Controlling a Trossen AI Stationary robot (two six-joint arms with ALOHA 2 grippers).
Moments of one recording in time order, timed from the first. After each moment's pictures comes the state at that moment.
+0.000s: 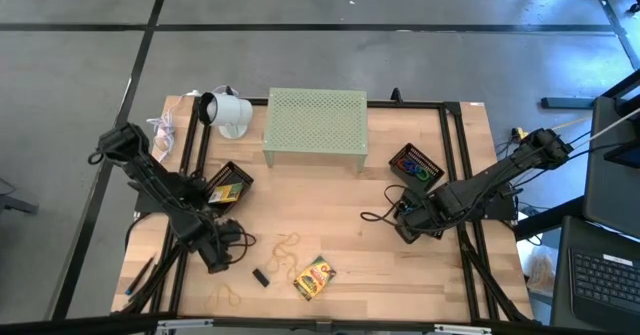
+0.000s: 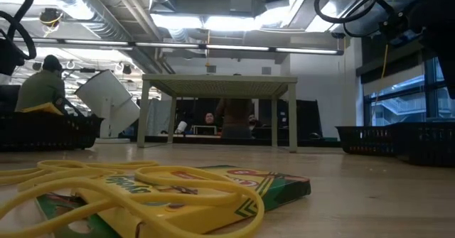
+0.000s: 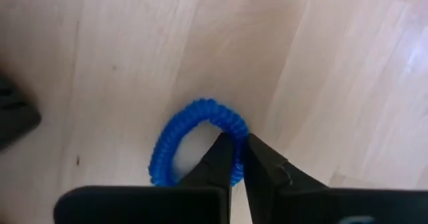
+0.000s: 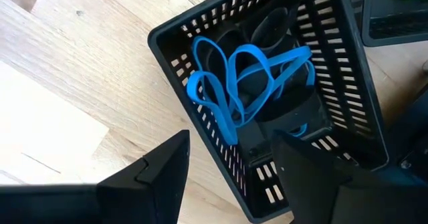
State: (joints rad) left arm -0.84 1.40 0.62 -0.68 -0.09 -1.15; right arm 0.51 1.34 0.92 -1.16 0.06 1.41
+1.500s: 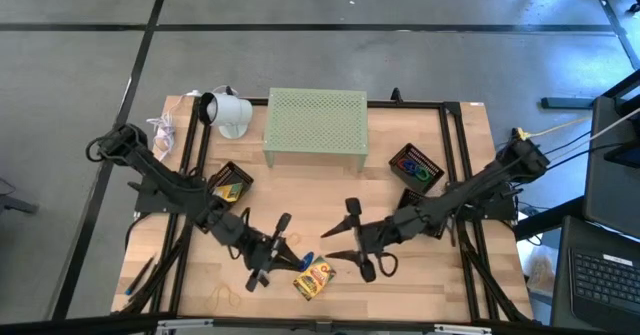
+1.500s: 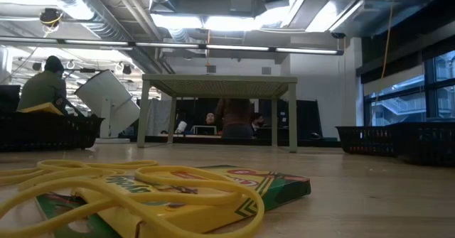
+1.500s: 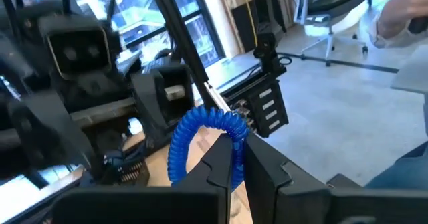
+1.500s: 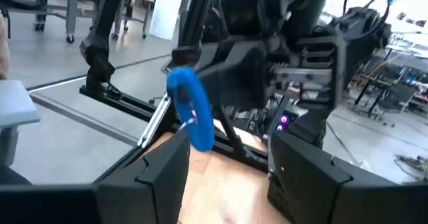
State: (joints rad) left arm -0.59 1.40 0.89 0.39 -0.19 0.34; right arm 0.51 1.59 0.92 0.68 0.24 -0.30
